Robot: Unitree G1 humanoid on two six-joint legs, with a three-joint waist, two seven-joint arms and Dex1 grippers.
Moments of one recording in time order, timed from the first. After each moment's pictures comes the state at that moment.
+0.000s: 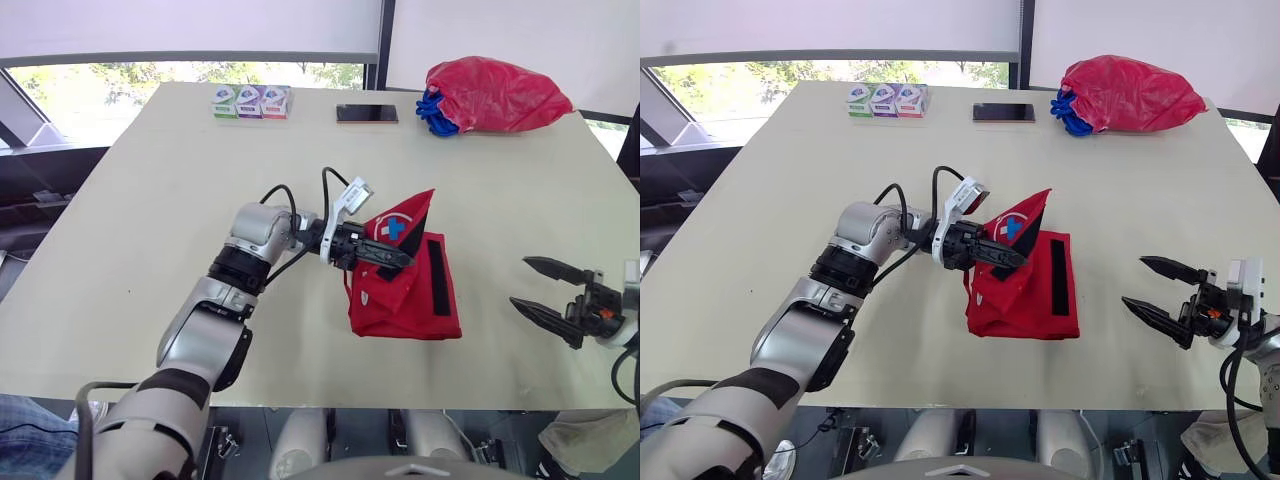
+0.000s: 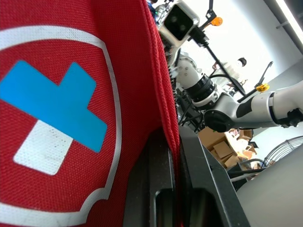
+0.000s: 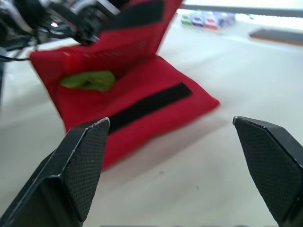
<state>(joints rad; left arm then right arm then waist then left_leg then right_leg) -0.94 0.35 -0.31 0.46 -0.57 1.01 -1.46 0.05 -0.67 -0.41 0.02 0.68 0.12 1.40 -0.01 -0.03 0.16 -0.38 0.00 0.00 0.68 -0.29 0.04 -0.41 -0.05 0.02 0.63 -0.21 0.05</state>
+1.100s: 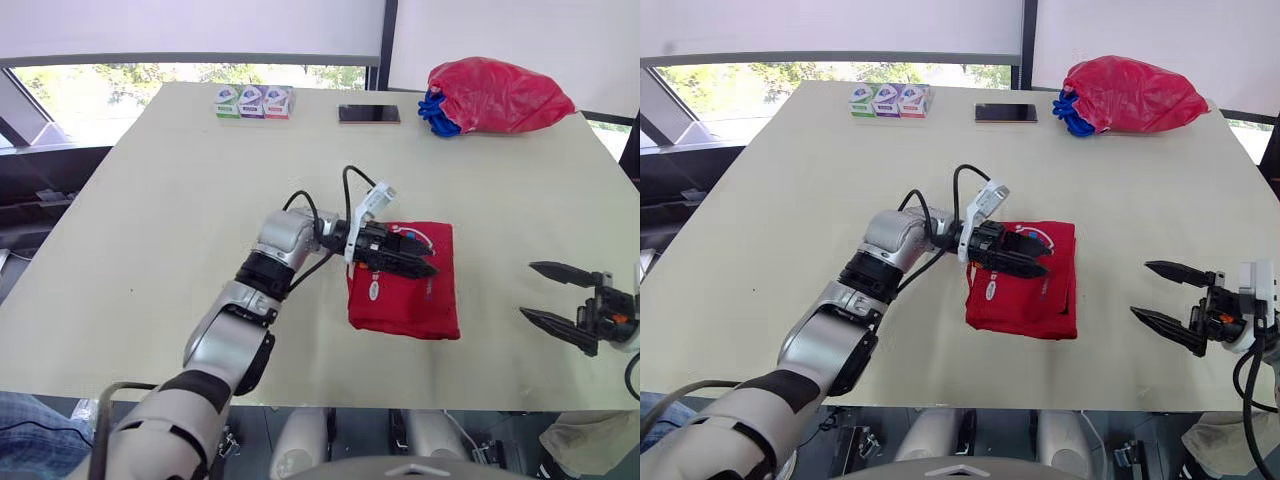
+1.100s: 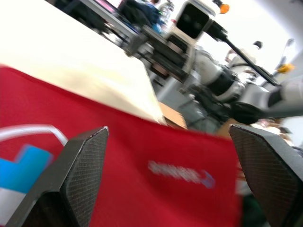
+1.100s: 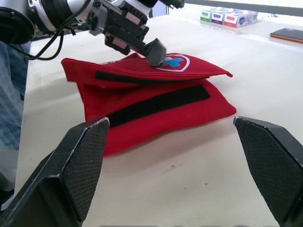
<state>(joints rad) -0.92 0.20 -0.27 0.50 -0.47 0.78 -1.39 0.07 -0.72 -0.43 0.04 0.67 0.10 1.43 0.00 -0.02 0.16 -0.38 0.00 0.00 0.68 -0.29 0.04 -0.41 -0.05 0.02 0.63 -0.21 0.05</state>
